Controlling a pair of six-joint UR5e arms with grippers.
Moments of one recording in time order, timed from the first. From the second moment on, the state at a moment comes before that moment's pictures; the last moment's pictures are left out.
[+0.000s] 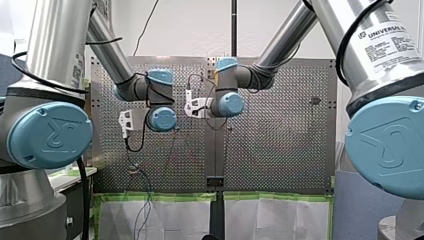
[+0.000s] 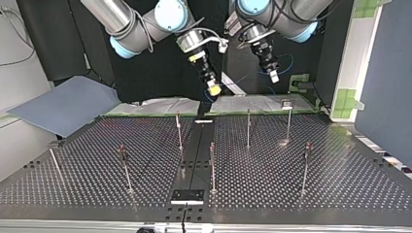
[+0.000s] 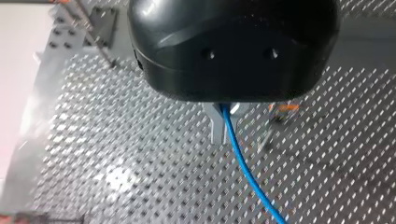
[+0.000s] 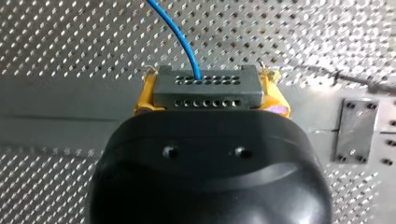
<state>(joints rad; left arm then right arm) -0.46 -1.71 -2.25 -2.25 -2.47 -1.61 2.44 -1.15 1.71 -0.53 1.59 1.57</state>
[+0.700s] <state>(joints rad) -0.39 -1.51 -2.17 -2.45 -2.40 -1.62 2.44 -1.14 1.52 -0.35 1.55 1.61</state>
